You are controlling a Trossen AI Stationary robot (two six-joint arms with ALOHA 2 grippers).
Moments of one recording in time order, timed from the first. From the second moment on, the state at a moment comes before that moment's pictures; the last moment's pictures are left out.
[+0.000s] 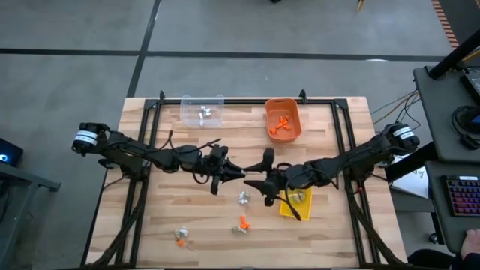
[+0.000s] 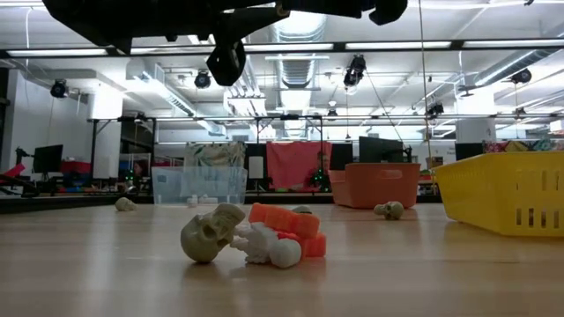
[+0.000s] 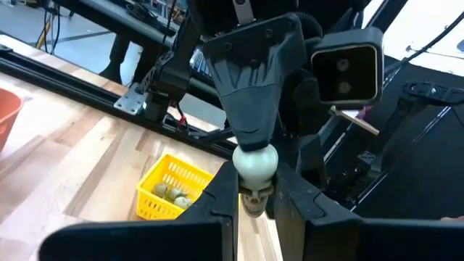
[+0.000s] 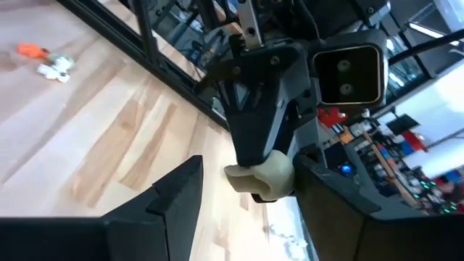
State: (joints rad) left arm -0.12 1.44 0.68 0.76 0.04 -0.50; right arm 0.32 1.51 0.94 0.35 0.43 -0.65
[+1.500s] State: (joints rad) left arm -0.12 1.44 0.68 0.77 0.01 -0.49; right arm 0.26 1.51 0.96 0.35 0.39 -0.69
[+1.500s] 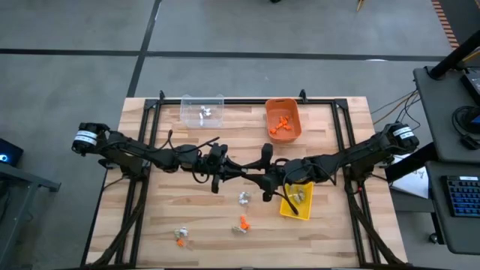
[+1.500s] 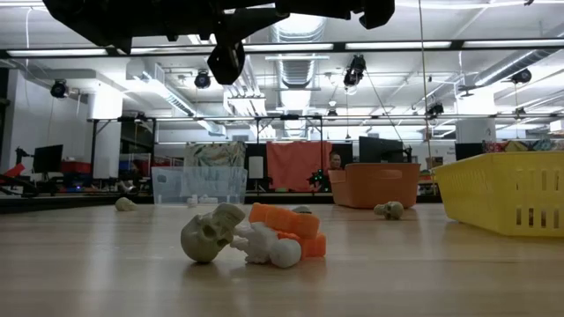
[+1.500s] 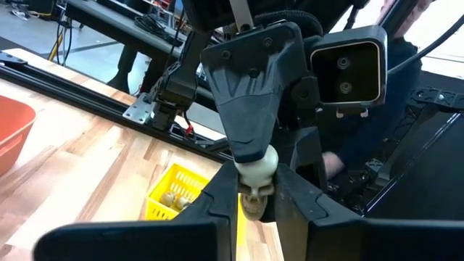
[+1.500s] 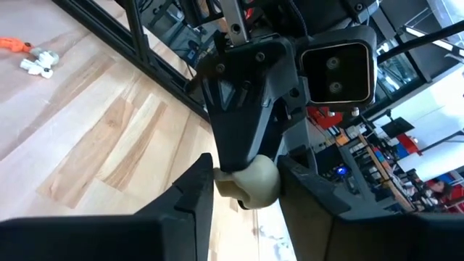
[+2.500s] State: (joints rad) left arm -0.12 1.44 0.68 0.78 0.01 -0.48; right arm 0.26 1.51 0.96 0.34 0.39 -0.69
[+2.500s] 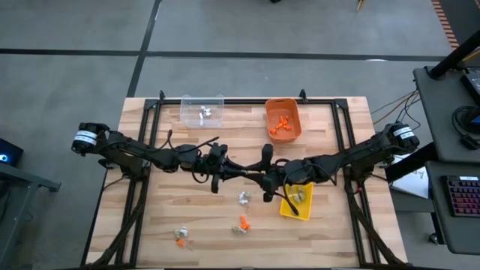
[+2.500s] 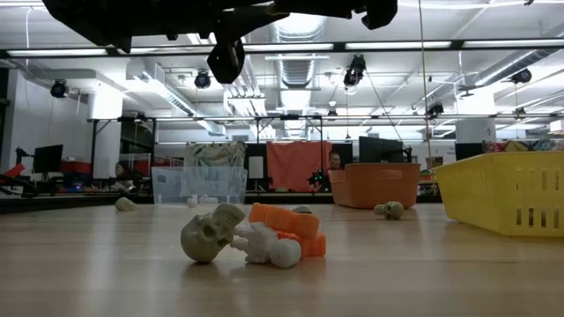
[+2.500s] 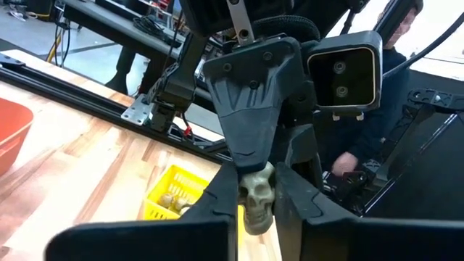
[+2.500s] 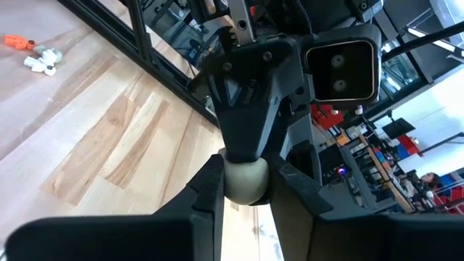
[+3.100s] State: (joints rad) left arm -0.11 1.43 0.68 0.78 0.04 -0.46; right arm 0.26 1.51 0.96 0.35 0.39 -0.65
